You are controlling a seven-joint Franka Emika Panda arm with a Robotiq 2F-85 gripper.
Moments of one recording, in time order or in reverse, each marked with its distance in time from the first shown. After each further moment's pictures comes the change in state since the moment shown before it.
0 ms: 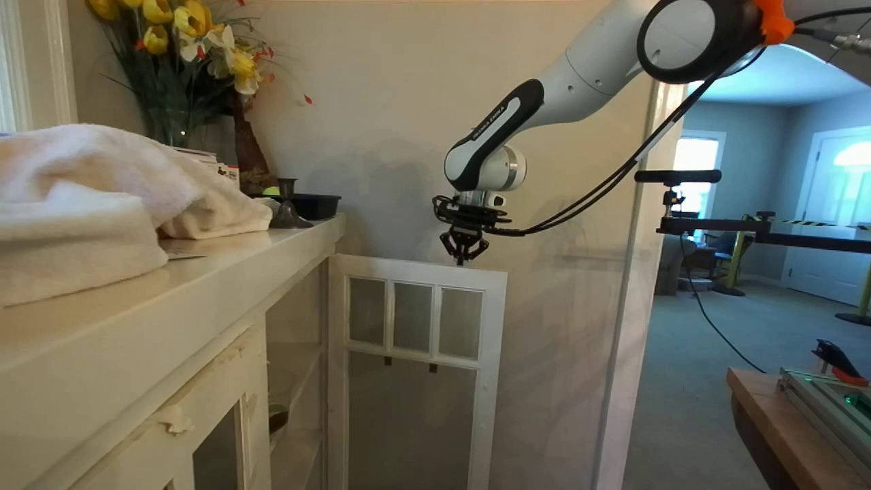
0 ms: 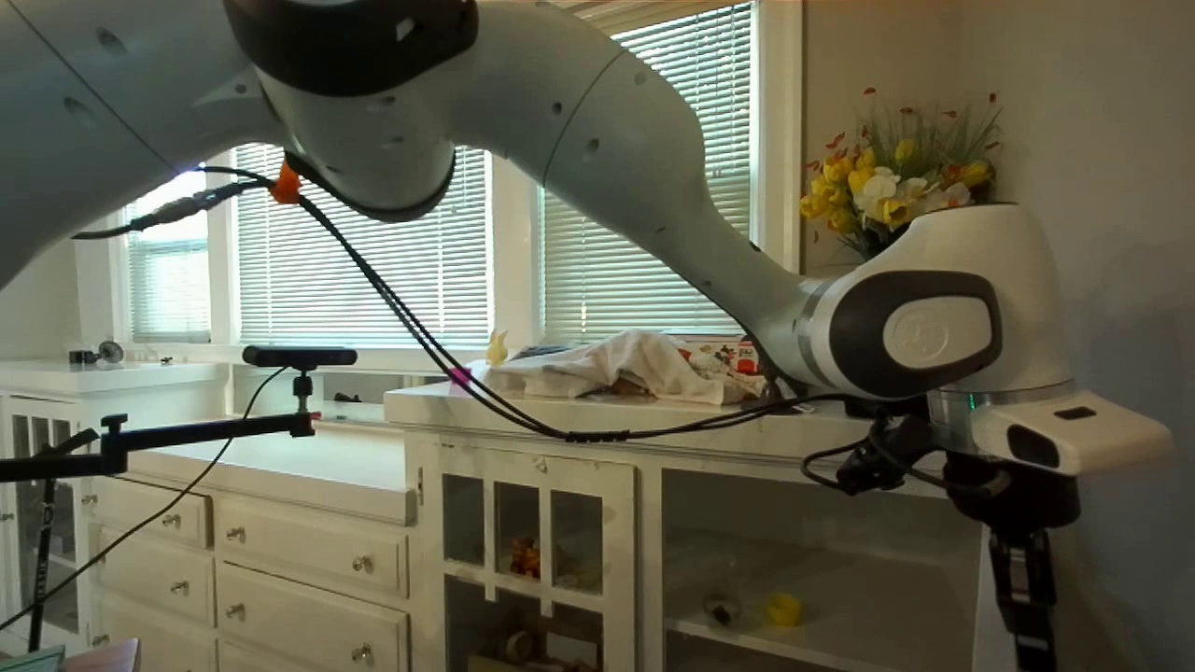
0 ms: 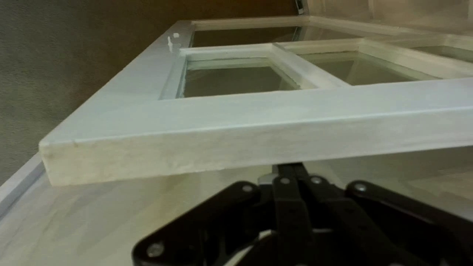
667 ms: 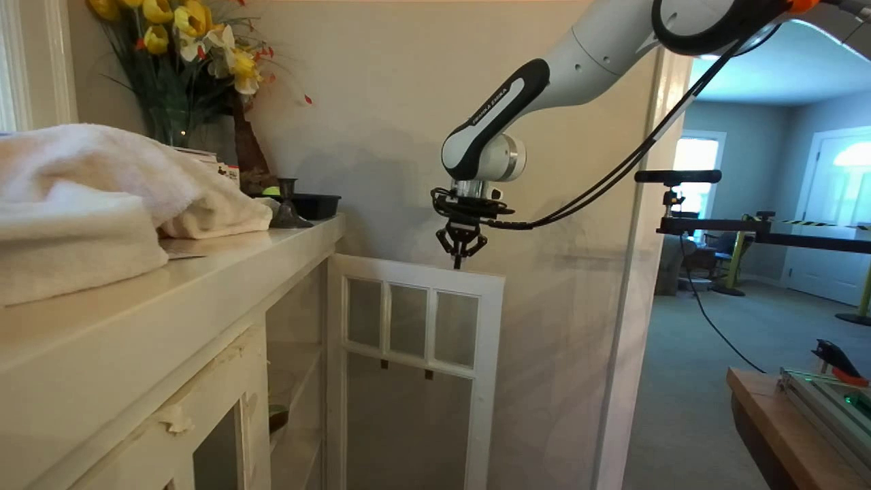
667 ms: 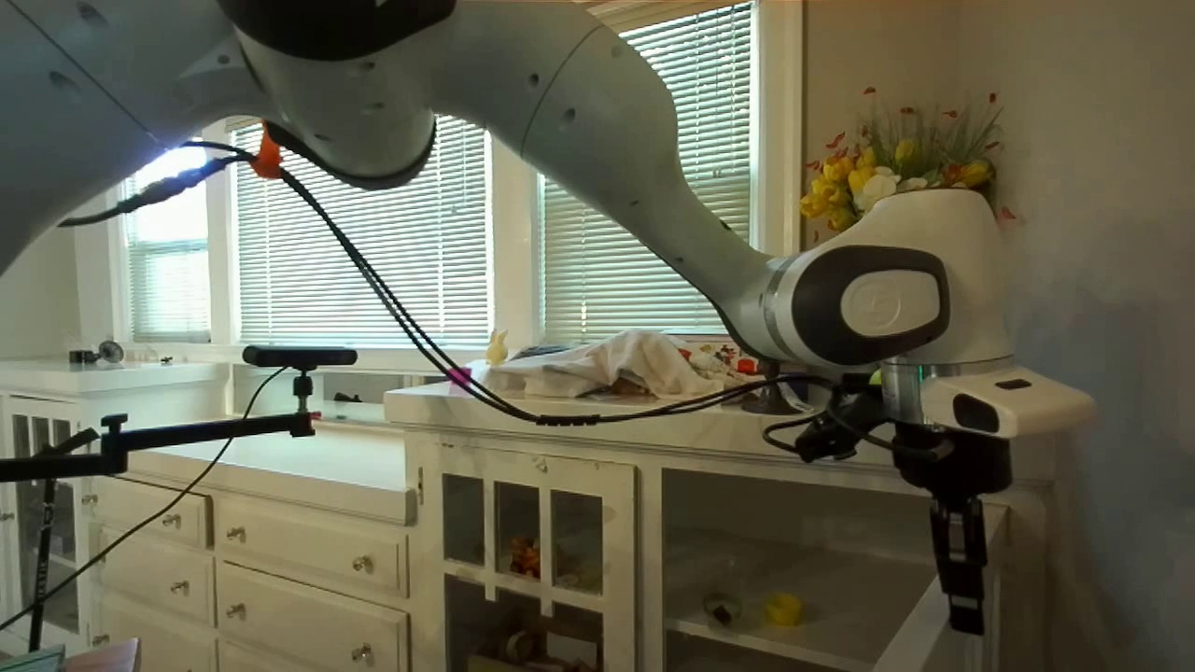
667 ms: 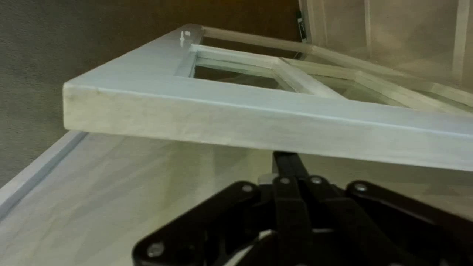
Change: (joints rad) arm 0.035 -0.088 0.022 -0.097 -0.029 -0.035 -0.037
